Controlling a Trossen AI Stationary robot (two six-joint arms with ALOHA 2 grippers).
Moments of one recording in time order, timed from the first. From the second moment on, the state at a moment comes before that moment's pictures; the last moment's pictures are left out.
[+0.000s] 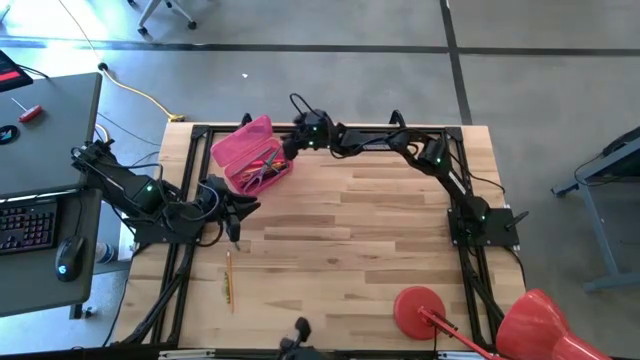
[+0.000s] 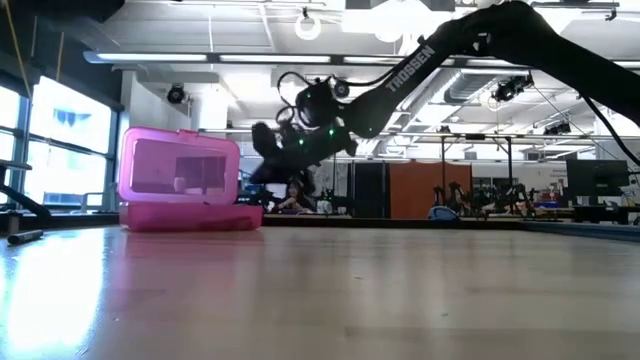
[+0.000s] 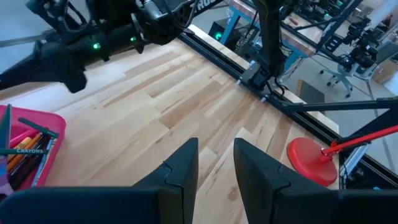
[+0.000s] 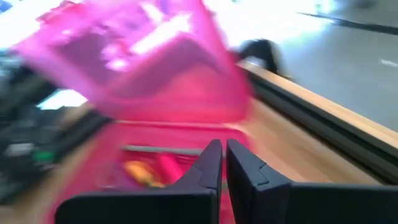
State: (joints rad) left arm -0.56 0.85 0.91 -0.62 -0.86 -0.89; right arm -0.47 2.35 1.72 0.32 -0.18 0.43
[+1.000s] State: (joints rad) left arm -0.56 0.85 0.91 -0.70 -1.00 -0.80; right arm -0.16 2.15 1.72 -0.06 -0.05 0.07
